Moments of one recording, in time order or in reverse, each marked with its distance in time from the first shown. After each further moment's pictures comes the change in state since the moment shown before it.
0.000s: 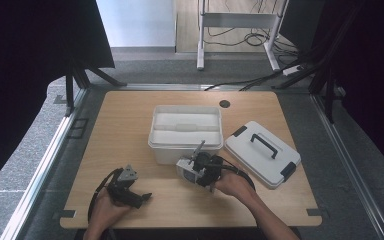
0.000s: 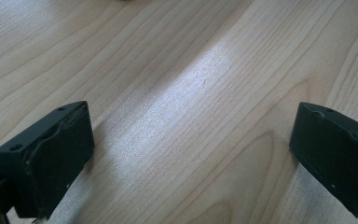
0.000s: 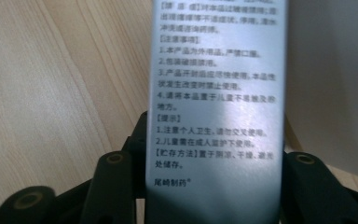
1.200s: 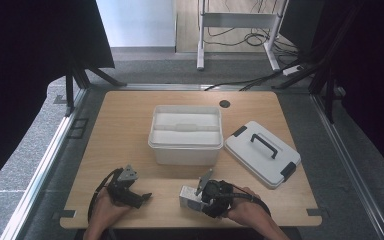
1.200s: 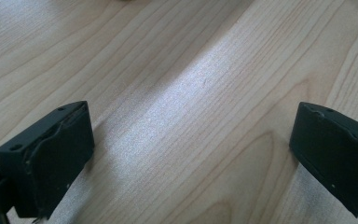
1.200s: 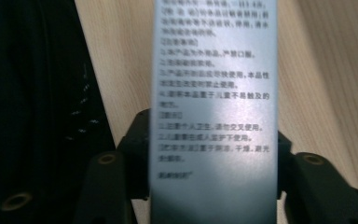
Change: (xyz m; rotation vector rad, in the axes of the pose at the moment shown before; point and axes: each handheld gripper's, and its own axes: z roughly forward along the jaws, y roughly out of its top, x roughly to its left) left arm 0.000 0.000 0.000 0.000 -0.001 -0.001; right arm 0.066 -0.047 -0.023 -0.027 0.078 -0.105
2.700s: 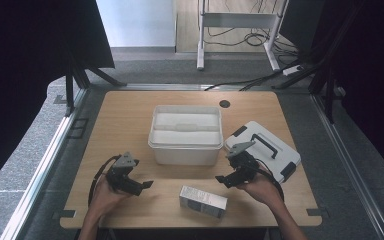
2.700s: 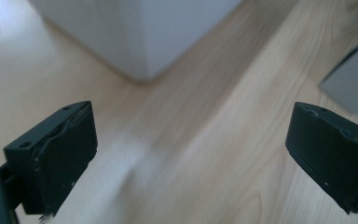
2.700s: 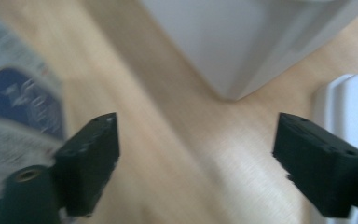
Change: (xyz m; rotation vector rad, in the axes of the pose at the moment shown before) left arm 0.018 0.044 -0.019 -0.100 -0.065 0.021; right arm -0.088 -0.048 -0.026 -0.310 -0.156 0.292
